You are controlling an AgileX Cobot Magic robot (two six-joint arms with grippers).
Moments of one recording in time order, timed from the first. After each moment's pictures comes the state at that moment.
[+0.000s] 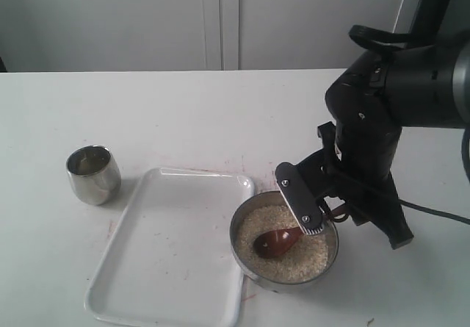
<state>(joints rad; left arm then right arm) -0.16 0.00 -0.02 0.01 0.39 0.24 0.42 1.70 -1.06 -0.35 0.91 -1.15</state>
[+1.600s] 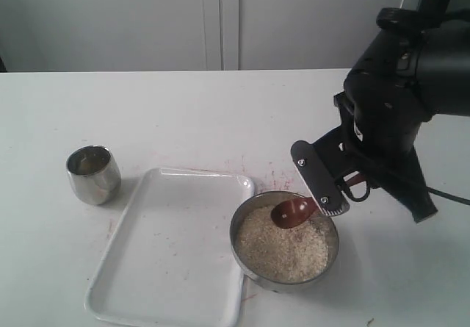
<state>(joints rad) -0.16 0.00 -0.02 0.01 0.39 0.24 0.43 1.60 -1.06 -0.53 0.94 -1.06</state>
